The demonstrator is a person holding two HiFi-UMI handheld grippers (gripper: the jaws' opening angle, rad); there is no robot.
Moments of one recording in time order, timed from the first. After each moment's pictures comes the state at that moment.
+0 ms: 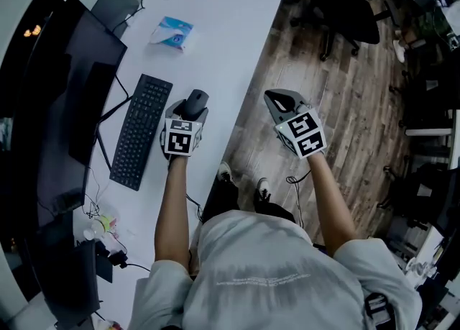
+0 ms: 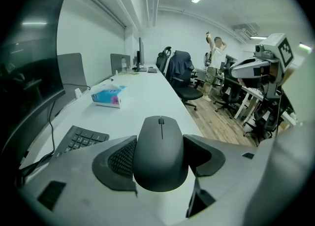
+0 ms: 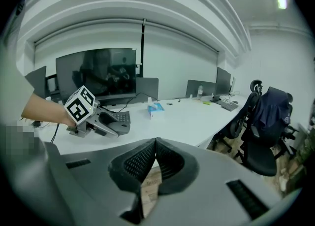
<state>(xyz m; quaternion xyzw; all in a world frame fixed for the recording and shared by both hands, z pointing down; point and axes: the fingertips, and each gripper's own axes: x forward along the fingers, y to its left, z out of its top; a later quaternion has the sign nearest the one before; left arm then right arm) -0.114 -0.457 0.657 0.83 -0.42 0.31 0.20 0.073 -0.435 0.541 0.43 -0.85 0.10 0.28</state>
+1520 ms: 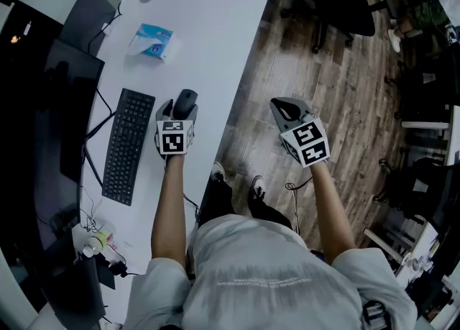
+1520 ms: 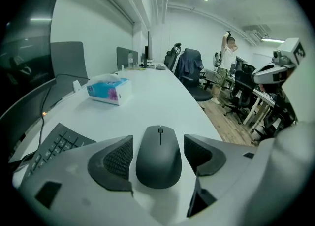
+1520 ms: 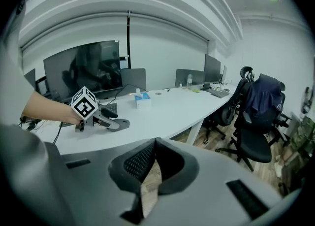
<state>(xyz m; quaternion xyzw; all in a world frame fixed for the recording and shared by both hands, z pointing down) -0.095 -0.510 0.699 0.81 -0.45 0.31 0.22 0.142 -0.450 0.574 0.46 -0.82 0.15 0.30</state>
